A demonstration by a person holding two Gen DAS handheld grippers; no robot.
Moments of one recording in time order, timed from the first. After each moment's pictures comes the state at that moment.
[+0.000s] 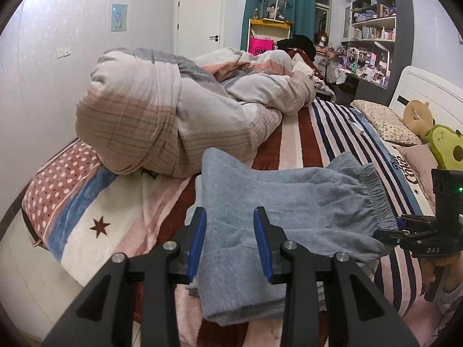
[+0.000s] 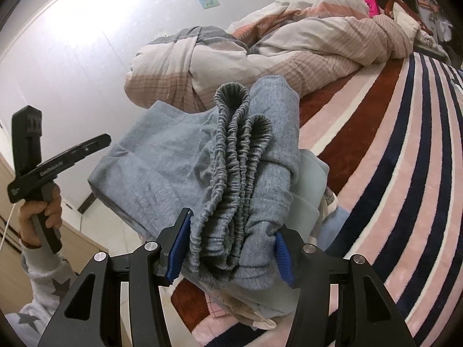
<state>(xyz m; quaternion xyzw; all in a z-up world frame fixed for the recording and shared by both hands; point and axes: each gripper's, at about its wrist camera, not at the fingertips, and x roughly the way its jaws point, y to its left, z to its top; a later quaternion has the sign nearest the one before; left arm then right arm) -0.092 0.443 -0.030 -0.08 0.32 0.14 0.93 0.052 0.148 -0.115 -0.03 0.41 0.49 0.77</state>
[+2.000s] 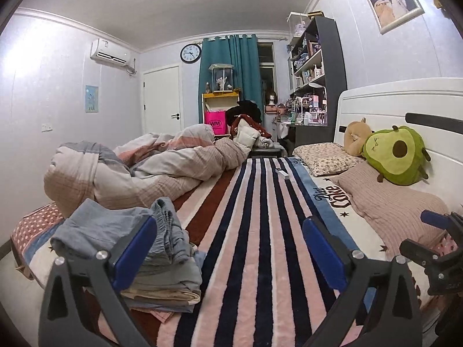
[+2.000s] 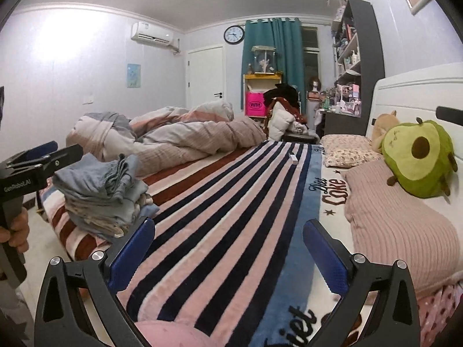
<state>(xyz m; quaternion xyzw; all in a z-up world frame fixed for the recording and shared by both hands) -0.153 0.094 0.009 0.00 0.14 0.09 0.99 -0.106 -0.183 -0.044 -0.06 0.17 0.24 0.96</state>
